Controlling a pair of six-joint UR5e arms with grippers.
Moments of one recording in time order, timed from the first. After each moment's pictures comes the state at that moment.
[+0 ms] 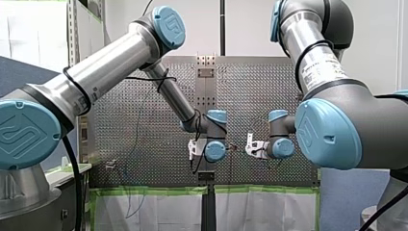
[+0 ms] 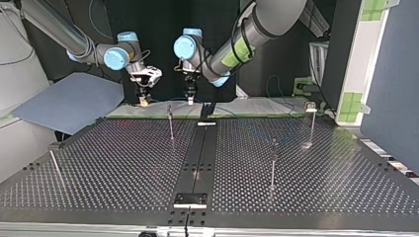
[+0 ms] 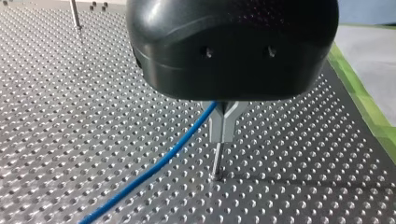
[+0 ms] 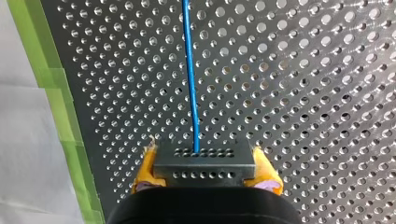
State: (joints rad) left arm -0.77 -2.43 -1.51 -2.40 -2.23 -1.58; right arm 1.87 -0.83 1.82 -0.75 1.41 1.68
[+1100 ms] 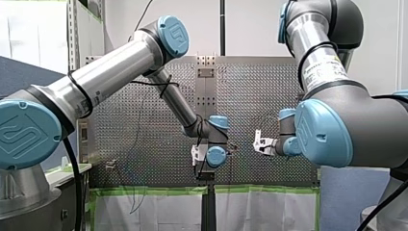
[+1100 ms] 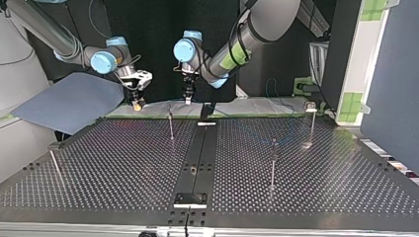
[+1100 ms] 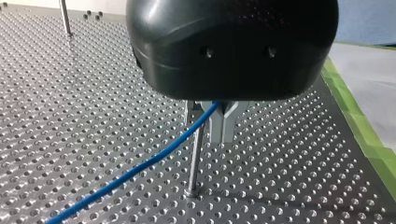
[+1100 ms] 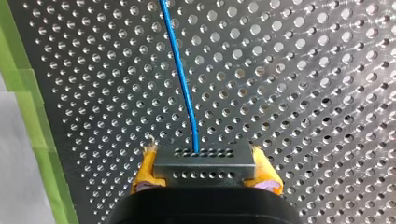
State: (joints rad) left arm -0.76 -2.49 -1.47 -2.41 -2.17 -1.63; right arm 1.78 -0.83 1.80 -0.76 1.25 1.71
